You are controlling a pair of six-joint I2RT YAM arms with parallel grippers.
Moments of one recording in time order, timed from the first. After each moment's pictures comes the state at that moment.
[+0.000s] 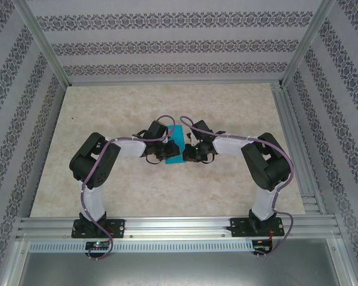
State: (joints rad) left arm -0.58 1.92 1.02 -0.05 0.47 -0.81; right arm 0.57 1.85 1.02 -0.33 -0.38 0.53
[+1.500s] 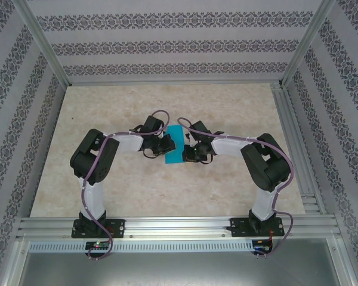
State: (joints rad) left arm -0.49 1.97 1.10 -0.11 0.47 -0.82; right arm 0.60 1.85 1.02 -0.35 -0.31 0.50
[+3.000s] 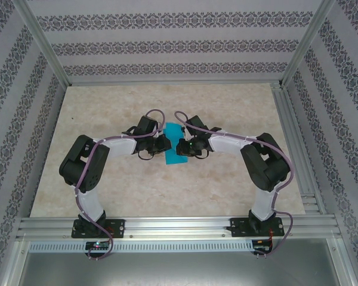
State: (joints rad) left arm -0.48 1.83 0.99 -0.08 0.45 -0.77; right arm 0.62 1.87 1.12 -0.33 -0.34 0.55
